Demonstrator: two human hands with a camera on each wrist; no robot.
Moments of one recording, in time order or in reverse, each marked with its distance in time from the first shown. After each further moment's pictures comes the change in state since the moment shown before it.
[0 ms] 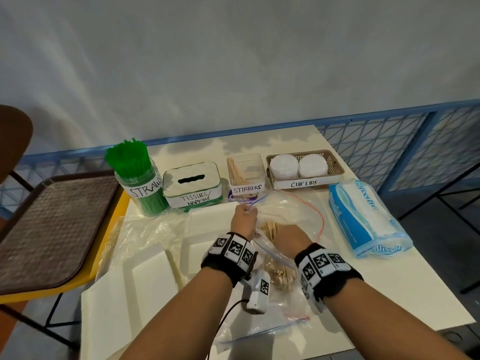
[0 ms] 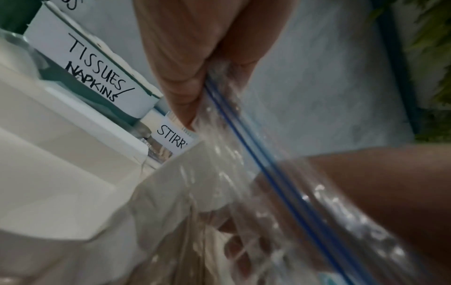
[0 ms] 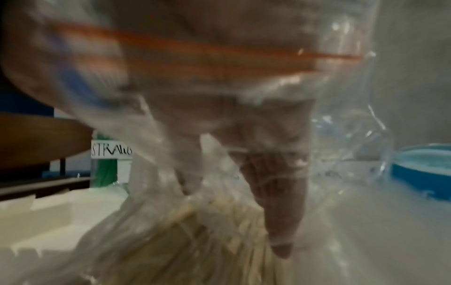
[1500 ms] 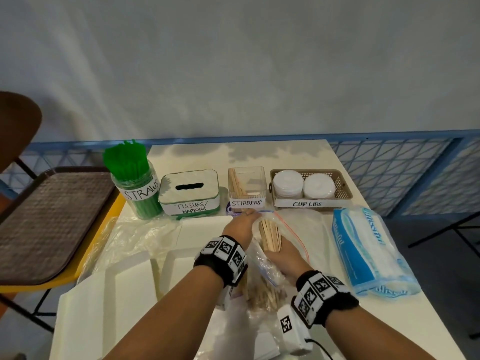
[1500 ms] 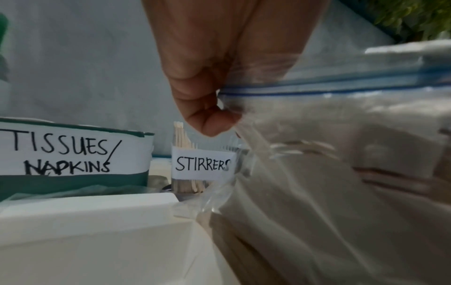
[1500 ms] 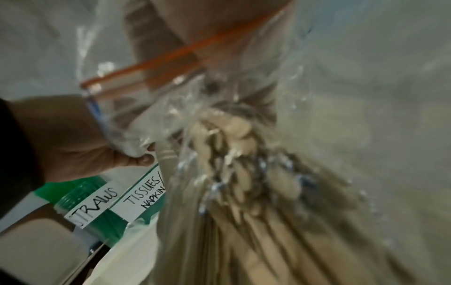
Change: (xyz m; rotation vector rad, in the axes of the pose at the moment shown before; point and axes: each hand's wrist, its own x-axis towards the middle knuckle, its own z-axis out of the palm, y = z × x) left_hand 0.049 0.008 0.002 0.938 -0.192 0.450; right_hand 0.038 0.025 0.013 1.073 0.033 -0.085
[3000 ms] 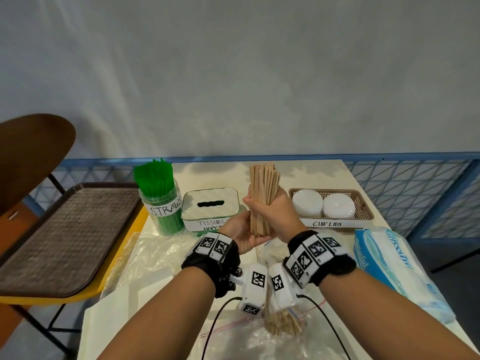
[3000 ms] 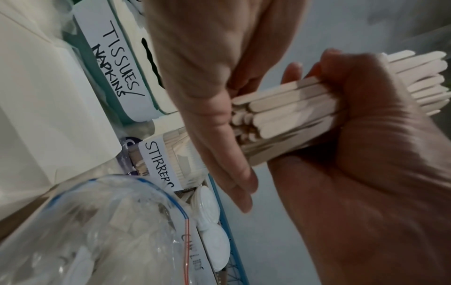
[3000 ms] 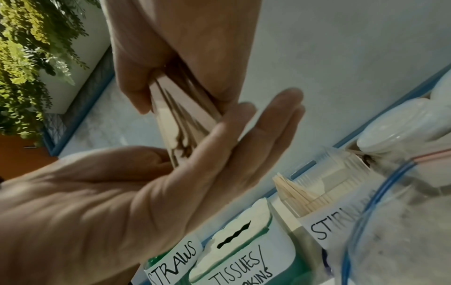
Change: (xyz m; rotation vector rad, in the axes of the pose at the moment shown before) left_hand -0.034 0.003 -0.082 -1.737 -0.183 -0.349; right_hand 0.015 -0.146 0.040 0.196 0.054 -0.480
